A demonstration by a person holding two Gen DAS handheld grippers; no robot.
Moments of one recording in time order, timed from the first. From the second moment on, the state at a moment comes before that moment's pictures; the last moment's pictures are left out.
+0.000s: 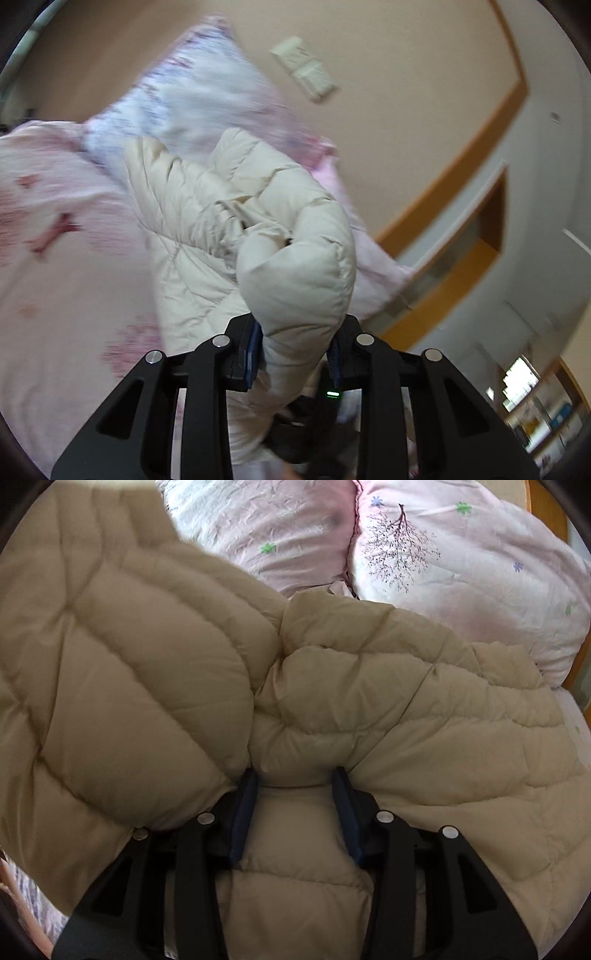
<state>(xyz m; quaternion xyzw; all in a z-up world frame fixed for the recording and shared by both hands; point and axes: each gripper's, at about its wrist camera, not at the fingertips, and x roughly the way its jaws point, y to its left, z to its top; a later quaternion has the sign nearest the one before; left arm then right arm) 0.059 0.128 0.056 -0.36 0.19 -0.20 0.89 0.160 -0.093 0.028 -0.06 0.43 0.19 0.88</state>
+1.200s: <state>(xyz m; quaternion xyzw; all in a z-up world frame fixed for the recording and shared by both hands) 0.119 -0.050 0.018 -0.23 0.37 -0.39 0.81 0.195 -0.279 0.032 0.07 0.47 0.17 0.86</state>
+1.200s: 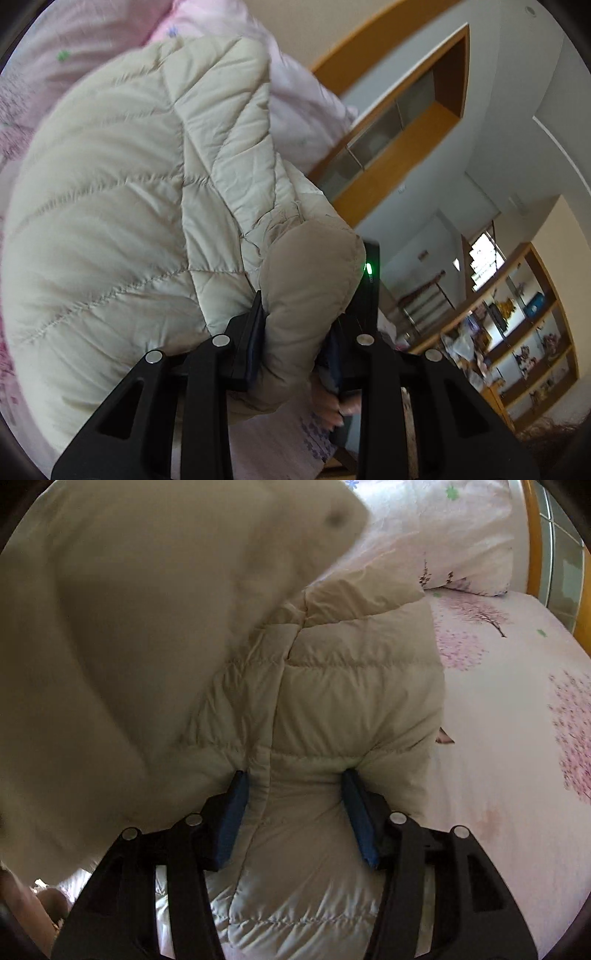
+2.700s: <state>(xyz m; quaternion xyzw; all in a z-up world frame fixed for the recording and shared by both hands) 0.110 -0.076 0.089 0.00 0.32 -0.33 0.88 0.276 -0.359 0.060 0.26 0.48 0.20 0.81</state>
